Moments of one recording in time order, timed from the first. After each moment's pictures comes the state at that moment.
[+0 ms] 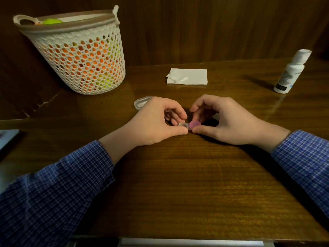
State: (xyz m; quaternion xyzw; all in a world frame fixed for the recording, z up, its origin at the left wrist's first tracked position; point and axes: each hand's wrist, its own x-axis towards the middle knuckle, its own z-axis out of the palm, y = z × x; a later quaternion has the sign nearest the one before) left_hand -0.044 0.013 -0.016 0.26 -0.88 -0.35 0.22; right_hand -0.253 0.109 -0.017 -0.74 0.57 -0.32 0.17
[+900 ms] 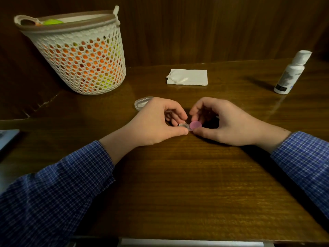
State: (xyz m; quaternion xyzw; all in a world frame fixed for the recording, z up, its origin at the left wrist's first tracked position) left_hand -0.044 0.012 -0.017 0.26 -0.87 -0.35 0.22; right_hand -0.253 0.110 -0.015 -0.73 0.57 -0.31 0.20
